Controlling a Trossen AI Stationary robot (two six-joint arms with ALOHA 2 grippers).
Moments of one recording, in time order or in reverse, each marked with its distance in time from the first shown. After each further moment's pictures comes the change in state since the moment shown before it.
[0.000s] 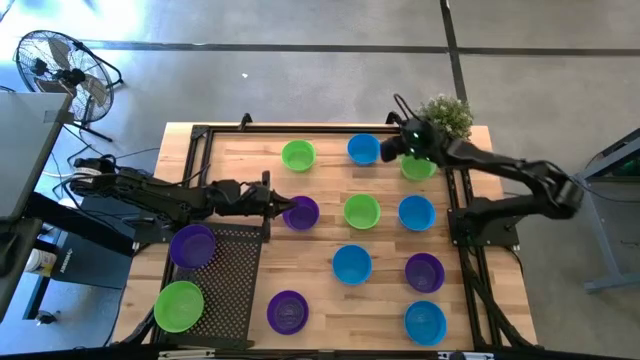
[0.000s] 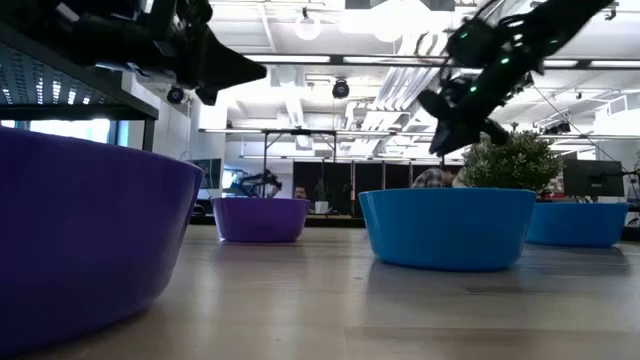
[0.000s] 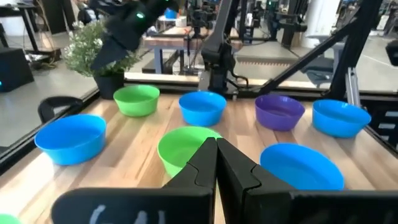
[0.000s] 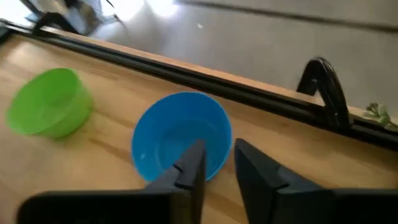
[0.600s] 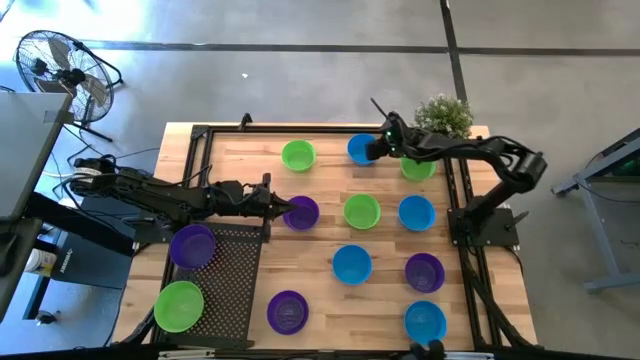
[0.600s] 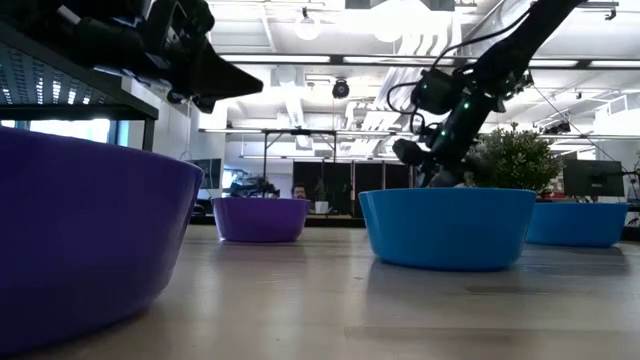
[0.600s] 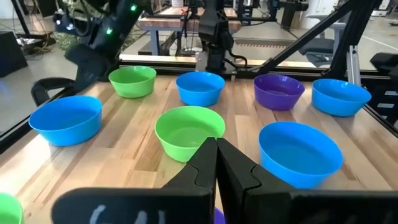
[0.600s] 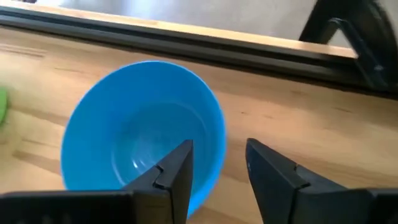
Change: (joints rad) left arm 0.000 0.000 0.000 -0.069 0.015 0.001; right arm -0.015 0.353 0.080 0.083 0.027 0.130
